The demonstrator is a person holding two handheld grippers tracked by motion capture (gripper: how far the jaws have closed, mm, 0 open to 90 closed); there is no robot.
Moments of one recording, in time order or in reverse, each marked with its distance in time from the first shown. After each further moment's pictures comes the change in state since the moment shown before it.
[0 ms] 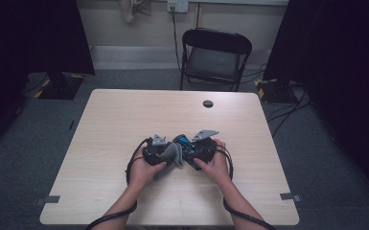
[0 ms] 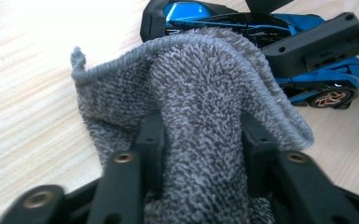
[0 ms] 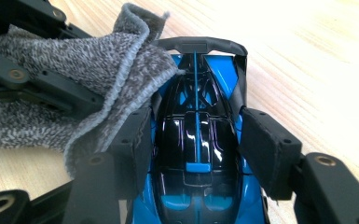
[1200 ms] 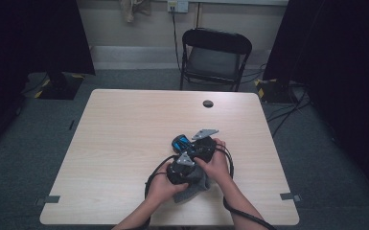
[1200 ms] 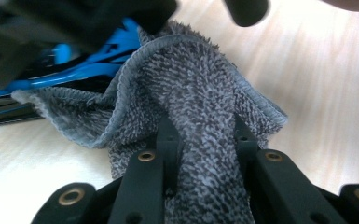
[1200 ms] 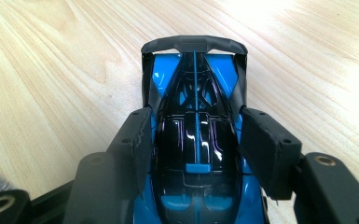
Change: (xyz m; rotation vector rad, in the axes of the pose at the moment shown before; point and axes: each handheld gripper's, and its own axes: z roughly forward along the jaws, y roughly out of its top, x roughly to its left) left arm -0.091 0.002 0.015 0.056 -0.293 0.116; right arm -0.002 0.002 0.000 0.017 0.010 0.013
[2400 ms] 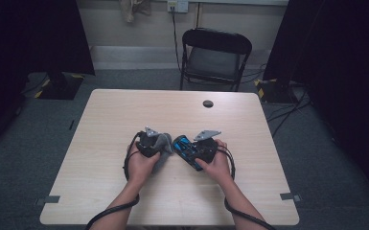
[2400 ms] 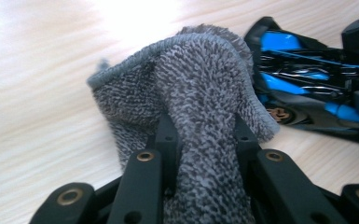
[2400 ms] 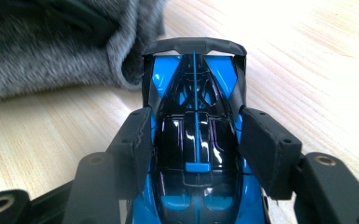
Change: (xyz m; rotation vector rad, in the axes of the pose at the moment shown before) left arm 0.094 -0.003 -0.053 -0.064 0.476 -0.259; right arm -0.001 -0.006 -0.003 -0.024 0.009 0.013
